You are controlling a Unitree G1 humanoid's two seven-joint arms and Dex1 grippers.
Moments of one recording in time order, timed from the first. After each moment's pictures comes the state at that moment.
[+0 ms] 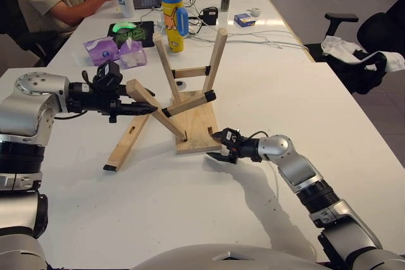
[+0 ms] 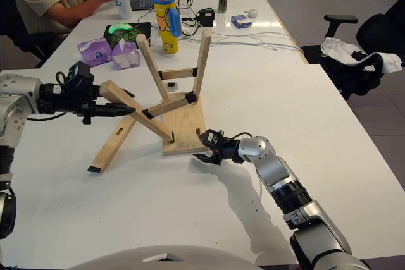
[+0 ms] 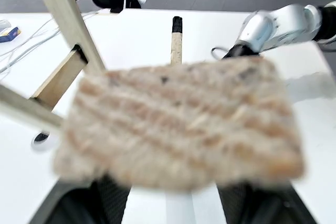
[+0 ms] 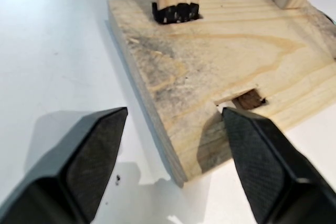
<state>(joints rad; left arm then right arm) -0.63 0.88 -0.08 0.17 -0.45 0.48 -1.38 -0.34 -0.44 0.42 0.12 0.01 0.24 0.85</state>
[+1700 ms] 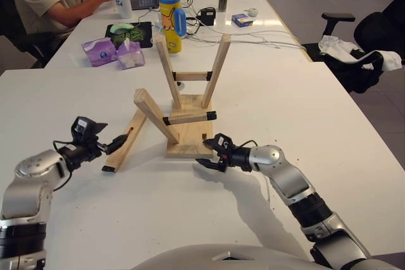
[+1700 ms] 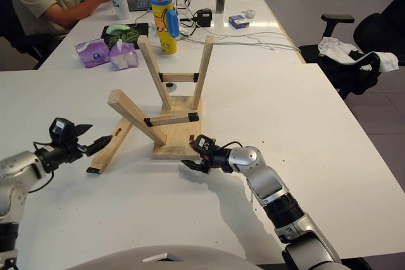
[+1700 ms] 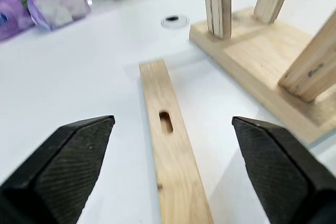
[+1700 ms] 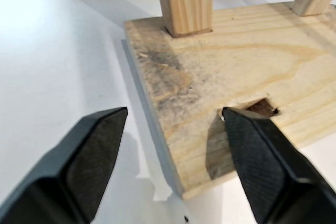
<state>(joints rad) 0.09 0.65 0.27 -0.17 -0.36 0.56 -0.64 -0.23 -0.36 0.42 -0.03 0.05 0.40 0.78</state>
